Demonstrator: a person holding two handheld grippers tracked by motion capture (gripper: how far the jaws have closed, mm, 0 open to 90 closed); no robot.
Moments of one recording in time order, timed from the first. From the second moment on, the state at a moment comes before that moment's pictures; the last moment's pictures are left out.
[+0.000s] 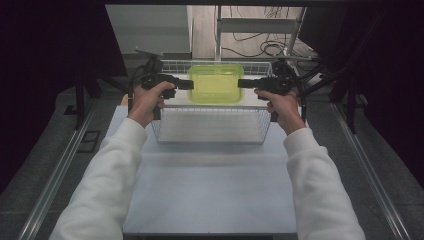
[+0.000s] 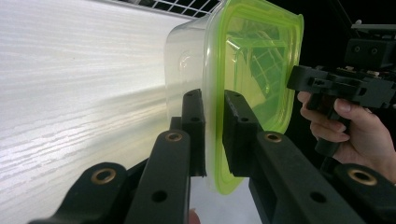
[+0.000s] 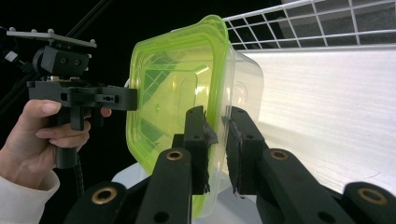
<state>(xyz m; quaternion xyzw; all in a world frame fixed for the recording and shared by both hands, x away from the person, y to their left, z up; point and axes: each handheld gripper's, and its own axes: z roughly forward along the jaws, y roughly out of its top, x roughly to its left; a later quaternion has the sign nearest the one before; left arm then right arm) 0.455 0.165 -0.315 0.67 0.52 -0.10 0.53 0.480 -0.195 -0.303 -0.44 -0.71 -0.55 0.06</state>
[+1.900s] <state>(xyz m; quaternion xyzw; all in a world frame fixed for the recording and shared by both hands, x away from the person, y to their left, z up) 0.436 0.154 -0.312 0.65 0.53 0.01 0.54 0.464 -0.197 -0.288 -0.47 -0.71 -0.53 -0.06</state>
